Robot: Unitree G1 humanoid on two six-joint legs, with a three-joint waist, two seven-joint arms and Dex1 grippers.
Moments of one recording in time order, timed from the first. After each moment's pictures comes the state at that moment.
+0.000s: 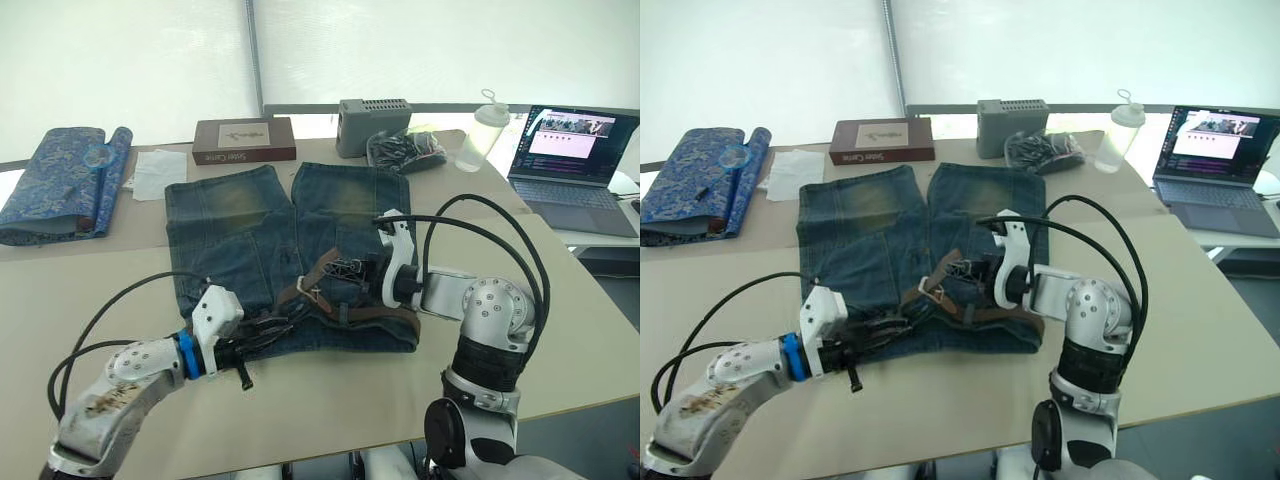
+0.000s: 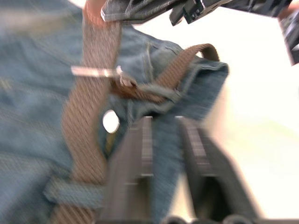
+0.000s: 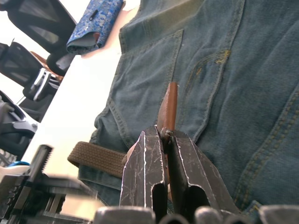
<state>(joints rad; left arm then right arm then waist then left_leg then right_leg) 0.04 0.67 0.07 -0.54 -0.65 0.61 -0.75 -0.69 0.02 -0.36 -0.29 0.58 1.59 0.34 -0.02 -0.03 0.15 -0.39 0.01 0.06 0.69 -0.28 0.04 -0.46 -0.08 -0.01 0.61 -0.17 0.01</state>
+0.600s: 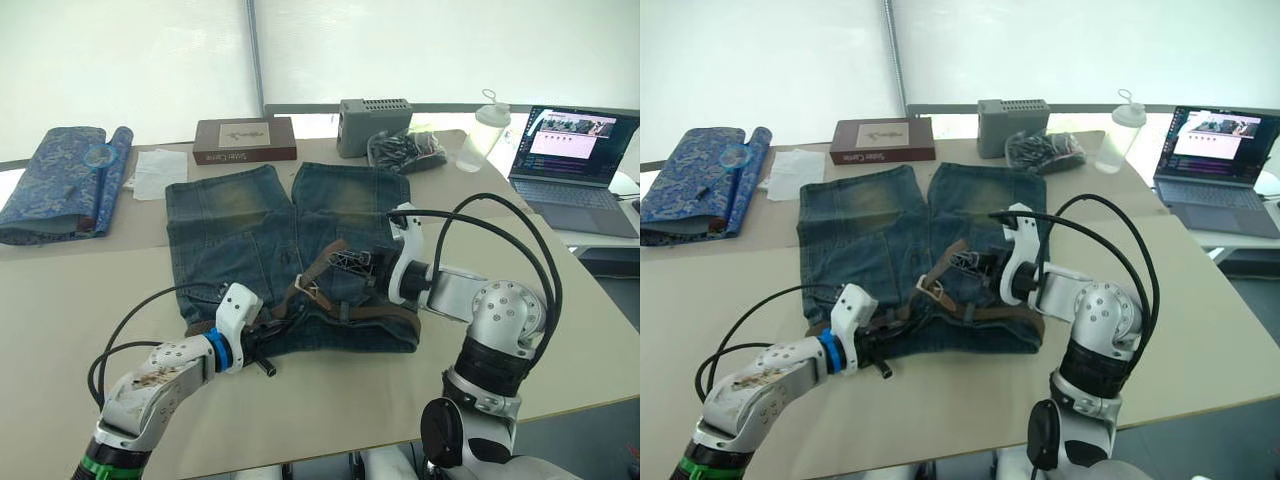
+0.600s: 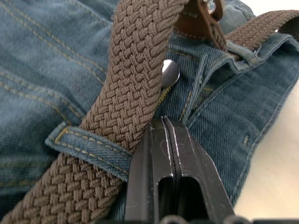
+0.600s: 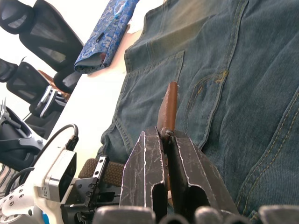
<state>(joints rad) -0.10 0.55 -0.09 -0.39 -0.50 0.74 -0.52 -0.69 0.03 -0.42 -0.35 0.61 1.59 0.30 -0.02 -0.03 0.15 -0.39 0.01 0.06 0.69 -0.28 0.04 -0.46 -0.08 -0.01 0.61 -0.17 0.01</state>
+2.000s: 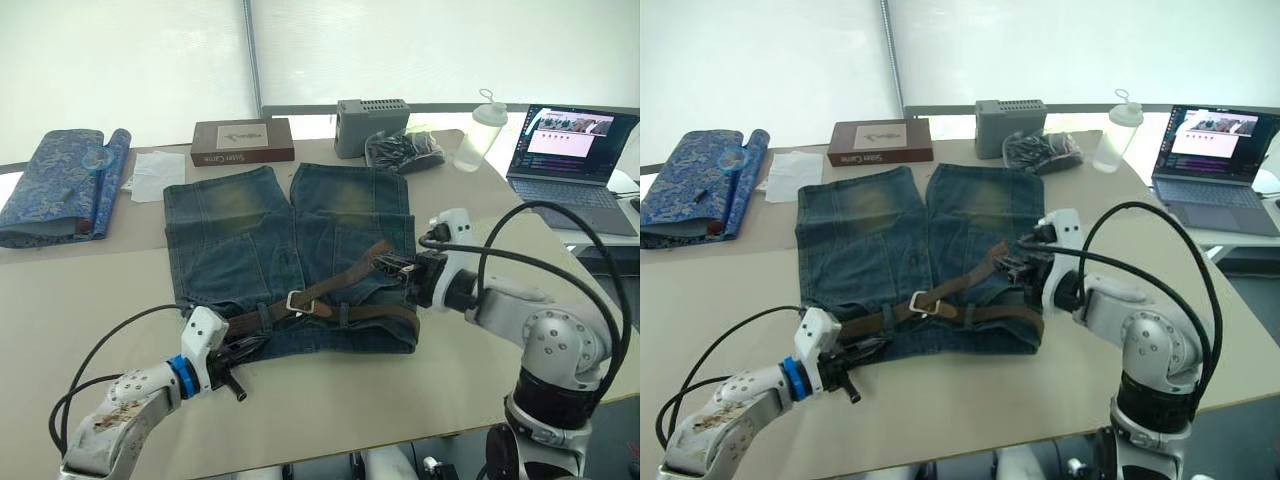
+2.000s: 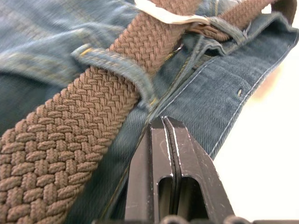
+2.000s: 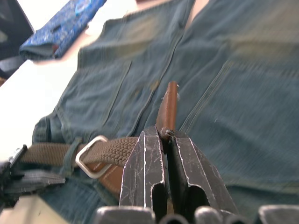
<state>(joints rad) 0.14 0.58 0.11 -0.38 -0.56 0.58 -0.72 -0.48 -0.27 -0.28 -0.52 0.73 1.42 0.30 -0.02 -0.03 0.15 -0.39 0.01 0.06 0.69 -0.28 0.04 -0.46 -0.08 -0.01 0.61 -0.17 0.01</state>
